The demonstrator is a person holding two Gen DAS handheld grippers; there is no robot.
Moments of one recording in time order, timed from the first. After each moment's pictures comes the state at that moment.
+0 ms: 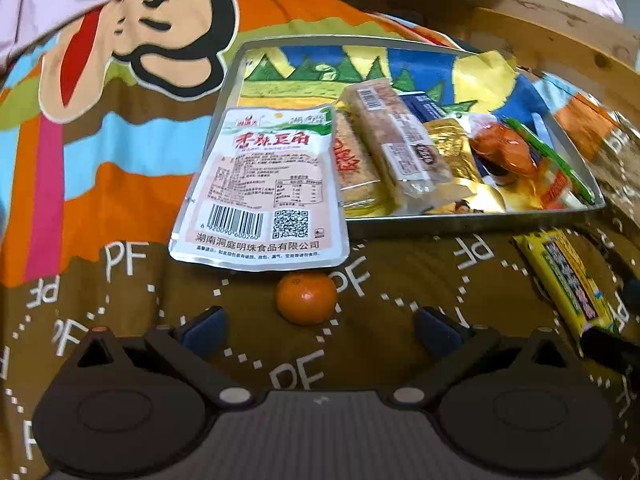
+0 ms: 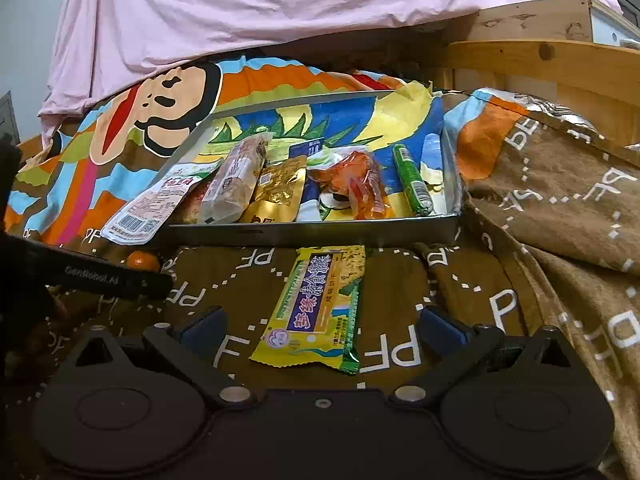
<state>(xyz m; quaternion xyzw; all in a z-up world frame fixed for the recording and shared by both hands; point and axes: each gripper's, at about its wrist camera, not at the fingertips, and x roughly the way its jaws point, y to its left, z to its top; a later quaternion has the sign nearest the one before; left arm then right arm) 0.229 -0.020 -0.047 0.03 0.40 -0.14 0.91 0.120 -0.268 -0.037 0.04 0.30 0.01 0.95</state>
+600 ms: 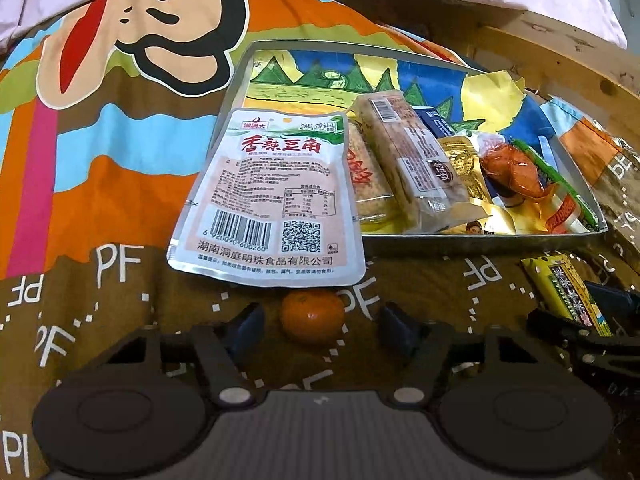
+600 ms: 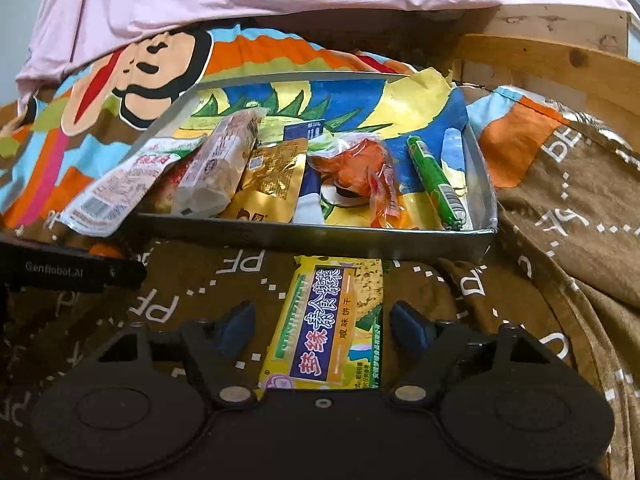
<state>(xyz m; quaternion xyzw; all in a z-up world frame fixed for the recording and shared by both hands) 0.241 -0.010 -0.054 0.00 0.39 -0.15 0.91 0.165 -0.245 -0.050 -0.01 0.32 -0.03 0.95</state>
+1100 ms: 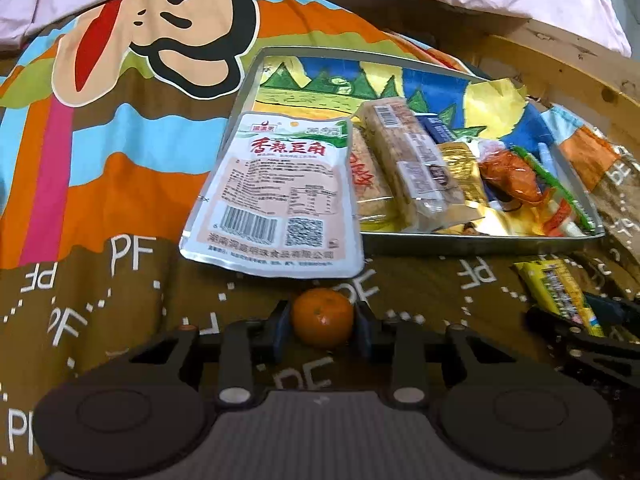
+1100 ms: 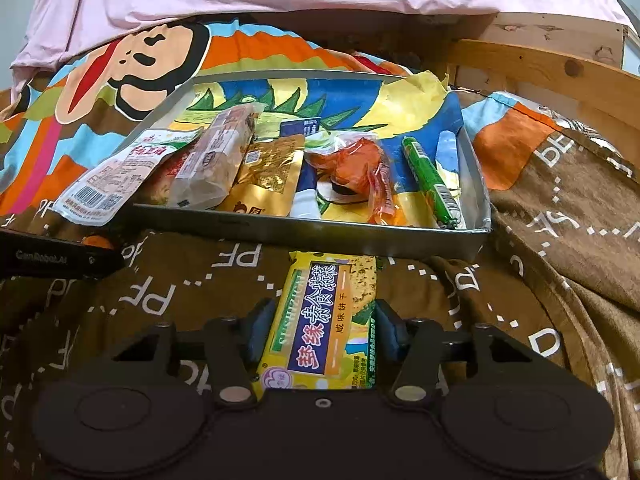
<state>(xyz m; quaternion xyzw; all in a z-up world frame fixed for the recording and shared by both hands) 0.227 -0.007 -0.046 -0.01 0.38 -0.14 0.91 0.160 -0.240 -0.049 -0.02 0.32 -0.04 0.95</state>
